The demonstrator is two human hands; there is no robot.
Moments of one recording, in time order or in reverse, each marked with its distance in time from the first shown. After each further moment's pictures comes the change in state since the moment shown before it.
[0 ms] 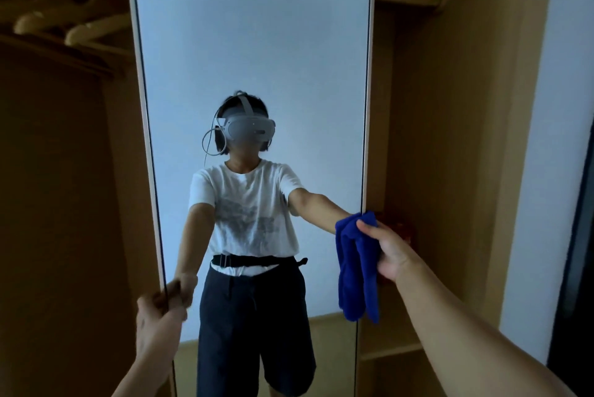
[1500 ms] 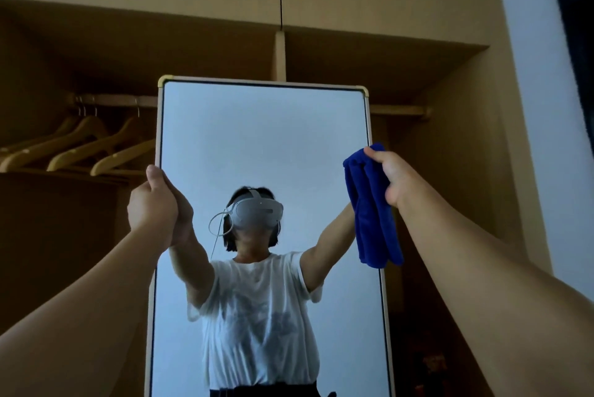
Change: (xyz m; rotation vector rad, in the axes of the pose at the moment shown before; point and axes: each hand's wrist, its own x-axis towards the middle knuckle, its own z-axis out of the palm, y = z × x) left_hand 0.089 0.335 -0.019 -0.325 0.225 0.417; right_hand 0.056 -0.265 0.128 -0.159 0.167 -0.319
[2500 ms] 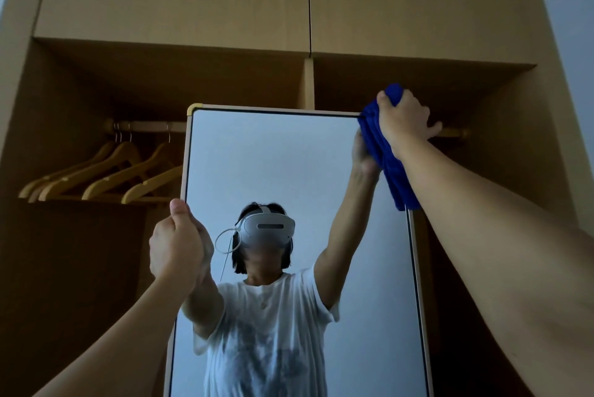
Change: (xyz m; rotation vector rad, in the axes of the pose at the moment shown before) left_hand 0.000 -0.010 0.005 -0.029 0.092 0.108; right_hand 0.045 -0.099 0.074 -0.719 0.561 -0.703
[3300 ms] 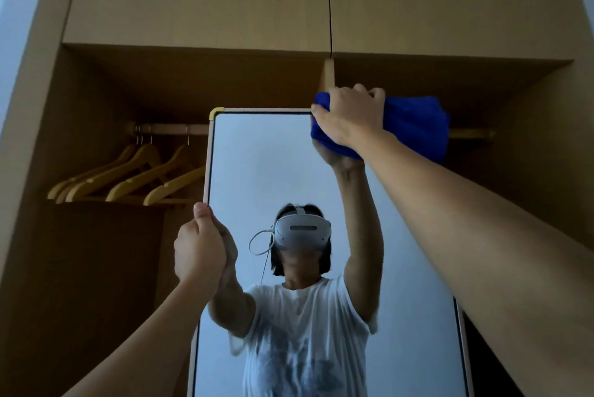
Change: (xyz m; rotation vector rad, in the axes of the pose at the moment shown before) left_hand 0.000 0.000 -0.001 0.008 0.004 0.013; right_hand -0.053 -0.081 0.035 -0.328 -0.130 -0.603
